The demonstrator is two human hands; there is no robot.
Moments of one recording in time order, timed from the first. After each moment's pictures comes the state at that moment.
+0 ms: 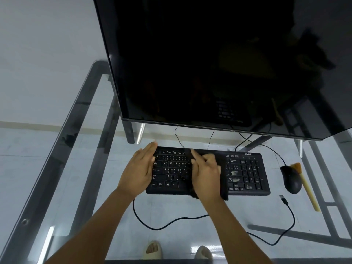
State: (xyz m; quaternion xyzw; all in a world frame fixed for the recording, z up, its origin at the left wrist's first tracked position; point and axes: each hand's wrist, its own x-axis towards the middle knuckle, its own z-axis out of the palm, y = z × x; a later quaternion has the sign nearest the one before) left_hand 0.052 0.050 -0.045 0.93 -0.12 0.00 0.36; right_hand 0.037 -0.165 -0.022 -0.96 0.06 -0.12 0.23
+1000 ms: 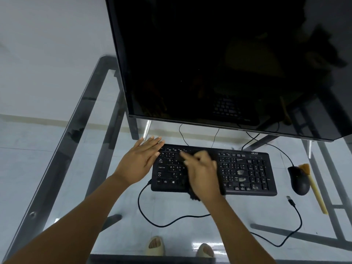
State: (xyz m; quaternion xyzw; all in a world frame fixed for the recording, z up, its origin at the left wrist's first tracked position) left_hand 0.079 0.077 -0.059 0.93 -0.22 0.01 0.29; right_hand 0.037 -0.145 -0.015 -0.96 -0.05 -0.06 0.26
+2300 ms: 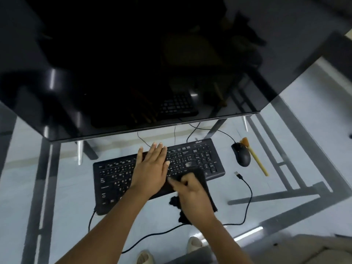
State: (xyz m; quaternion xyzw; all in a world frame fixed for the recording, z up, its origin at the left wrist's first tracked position) left_hand 0.071 -0.104 -0.032 0.95 -0.27 -0.04 0.16; right_hand -0.039 -0.236 -0.009 -0.94 0.11 -0.03 0.33
